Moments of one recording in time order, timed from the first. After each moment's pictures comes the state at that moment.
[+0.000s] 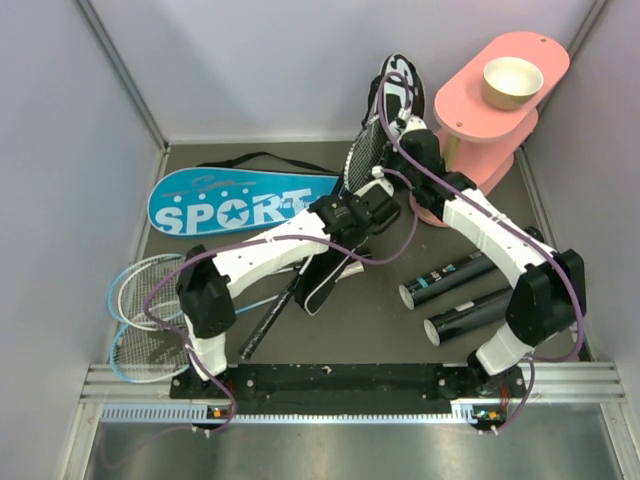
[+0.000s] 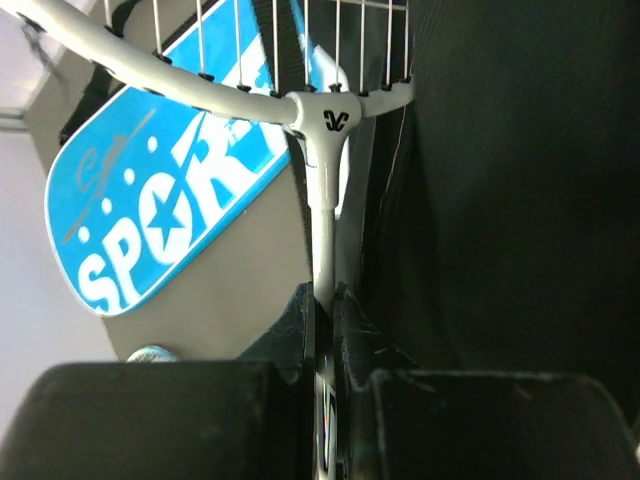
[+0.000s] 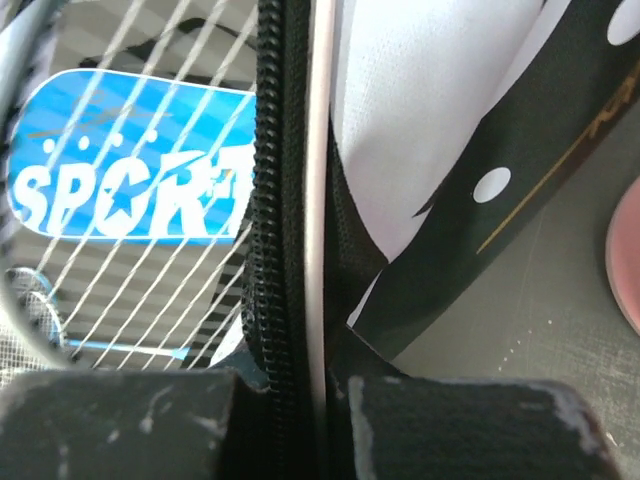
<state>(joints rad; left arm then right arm) -1.01 1.82 1.68 -0.89 -0.75 -0.13 0.48 1.60 1.41 -0.31 0.00 0.48</state>
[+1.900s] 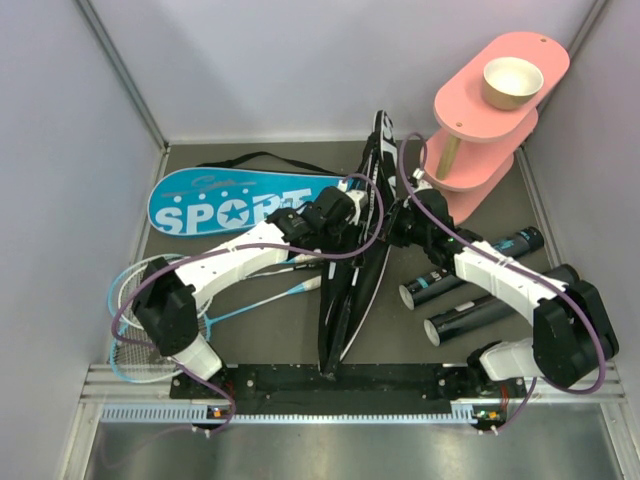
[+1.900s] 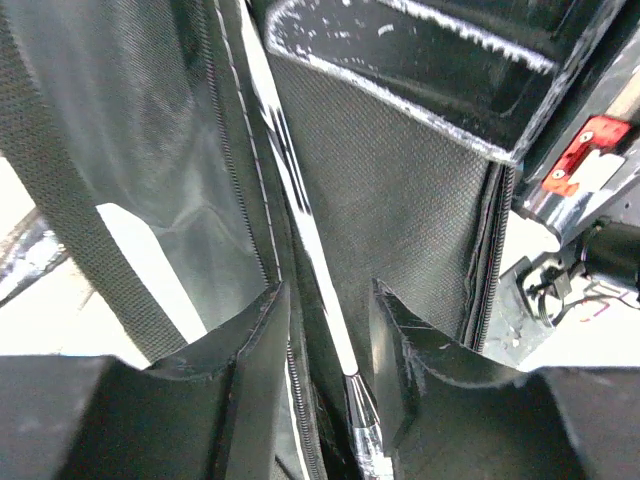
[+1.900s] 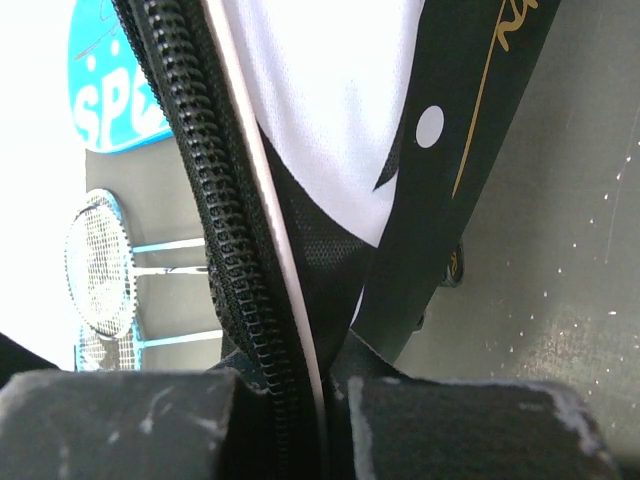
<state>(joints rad) -0.84 1.61 1.36 -0.59 0.12 -0.49 0.50 1.35 0.84 -0.02 -0.14 0.78</state>
